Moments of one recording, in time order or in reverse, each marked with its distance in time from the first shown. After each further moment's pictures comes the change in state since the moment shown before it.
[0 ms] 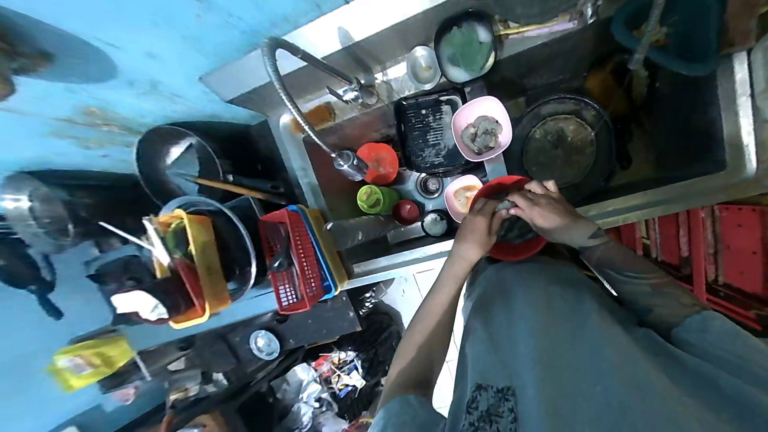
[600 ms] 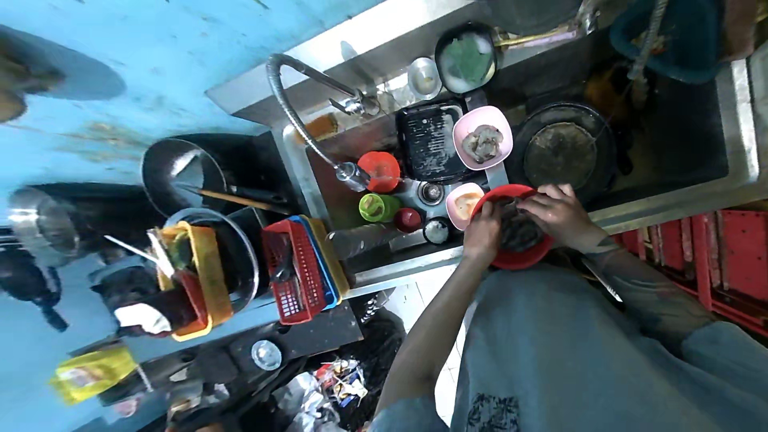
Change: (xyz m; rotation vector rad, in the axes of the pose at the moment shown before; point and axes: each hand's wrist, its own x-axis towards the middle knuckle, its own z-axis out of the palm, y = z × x) left_hand 0.019 -0.013 0.038 0.465 -0.022 -0.121; right_hand -0.007 0.023 0.004 -0.081 0.106 0.018
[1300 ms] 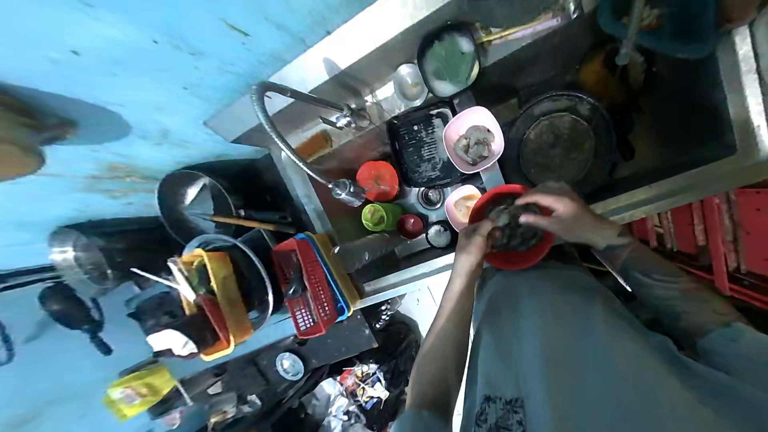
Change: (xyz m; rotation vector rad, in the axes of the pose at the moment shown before) left_hand -0.022 -0.002 -0.032 -1.342 -0.137 -0.528; right_hand 0.005 -0.001 -0.033 0.596 0.035 0.153
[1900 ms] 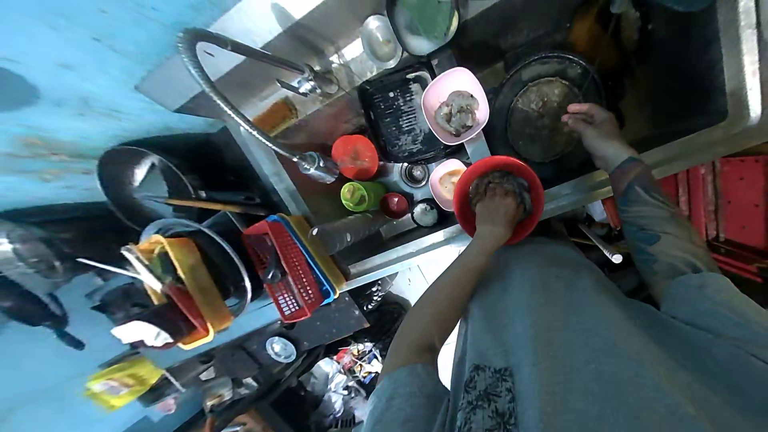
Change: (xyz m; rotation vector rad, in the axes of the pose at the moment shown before) left_hand 0.021 -0.007 0.072 1.433 -0.100 0.414; right_hand 0.015 0.128 -0.053 0.423 0.312 0.693
